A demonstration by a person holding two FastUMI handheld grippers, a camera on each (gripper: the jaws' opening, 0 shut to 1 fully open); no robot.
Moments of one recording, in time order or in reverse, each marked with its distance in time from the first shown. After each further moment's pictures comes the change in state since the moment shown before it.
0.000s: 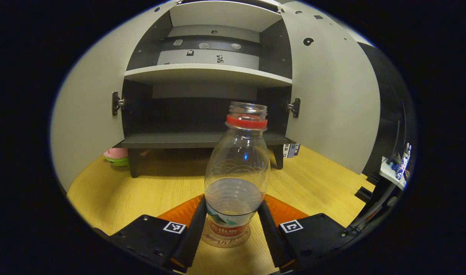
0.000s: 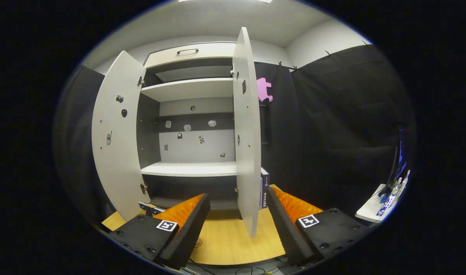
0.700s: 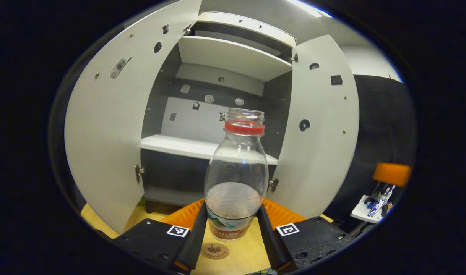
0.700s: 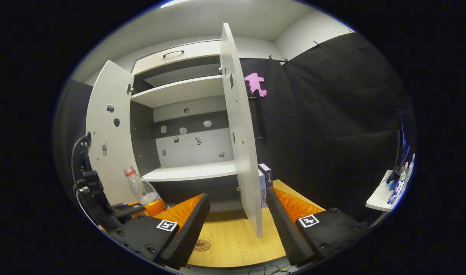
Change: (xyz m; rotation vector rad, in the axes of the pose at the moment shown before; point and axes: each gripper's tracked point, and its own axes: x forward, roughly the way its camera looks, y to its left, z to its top) left arm -0.113 0.014 0.236 -0.120 -0.284 -0.014; right arm 0.017 -0.021 -0.001 0.113 -0.002 -0.026
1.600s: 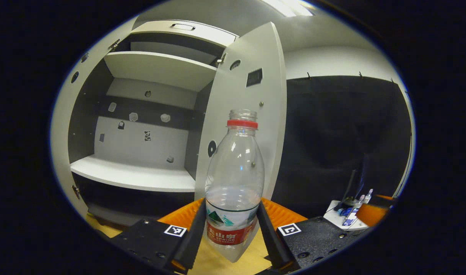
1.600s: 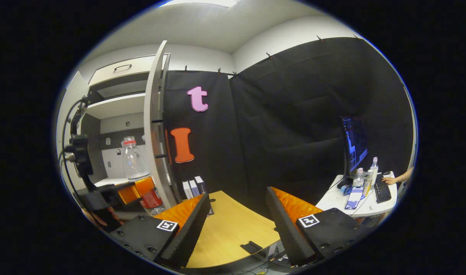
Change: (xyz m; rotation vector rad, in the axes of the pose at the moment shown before) left arm 0.063 -0.233 0.004 0.071 -0.046 -0.243; right arm -0.066 -0.200 0.037 -0.019 -0.121 -0.409
